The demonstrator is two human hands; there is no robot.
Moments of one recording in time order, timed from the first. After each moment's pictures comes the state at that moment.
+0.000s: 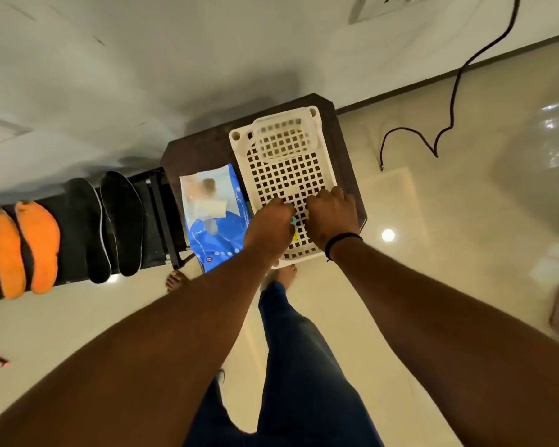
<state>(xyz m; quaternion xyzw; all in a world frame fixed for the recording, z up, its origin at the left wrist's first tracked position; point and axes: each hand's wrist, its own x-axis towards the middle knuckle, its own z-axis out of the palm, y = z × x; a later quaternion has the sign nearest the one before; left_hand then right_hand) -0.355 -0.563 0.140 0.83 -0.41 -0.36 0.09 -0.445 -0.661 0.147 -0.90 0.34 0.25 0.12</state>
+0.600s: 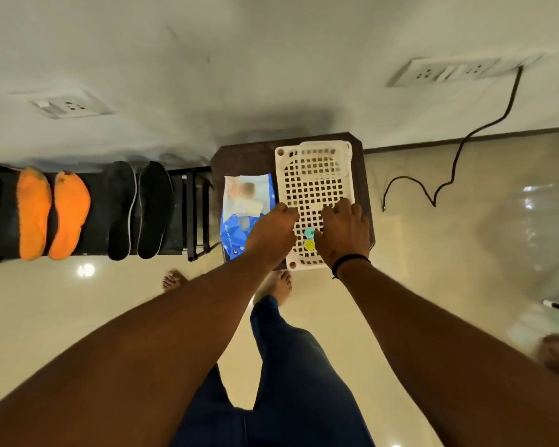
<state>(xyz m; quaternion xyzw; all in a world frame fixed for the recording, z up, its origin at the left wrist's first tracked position) -0.325 -0.517 0.192 0.84 -0.38 -0.35 0.15 -0.423 -0.626 0.212 -0.91 0.36 0.20 0.08</state>
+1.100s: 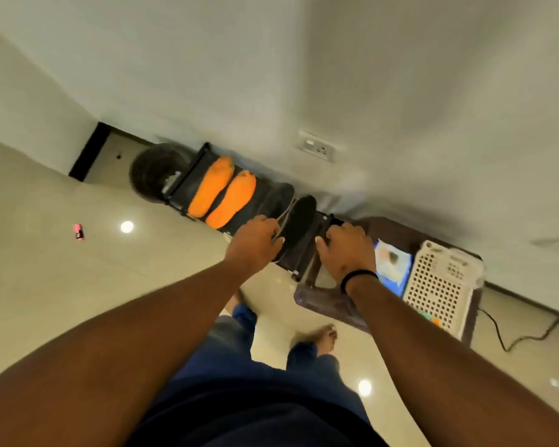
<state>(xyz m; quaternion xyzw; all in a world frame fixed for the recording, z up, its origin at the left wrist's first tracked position) -0.172 -0.185 0.295 0.93 -0.14 -0.23 0.26 -0.224 -0.379 0.322 -0.97 0.13 0.20 0.09</state>
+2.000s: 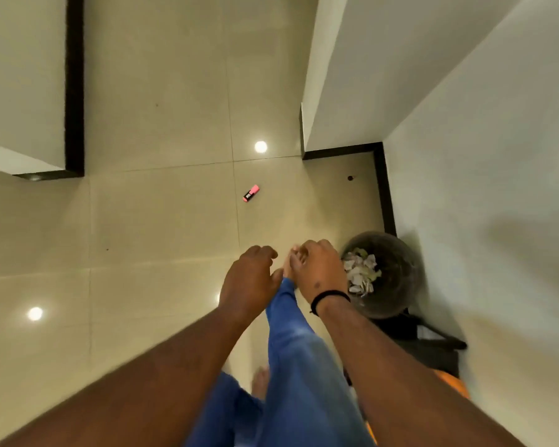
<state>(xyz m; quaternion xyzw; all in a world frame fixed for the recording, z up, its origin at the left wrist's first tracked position) -0.017 0.365 0.114 0.81 0.44 -0.12 0.36 0.107 0.290 0.106 -0.89 -0.30 0.33 0.11</state>
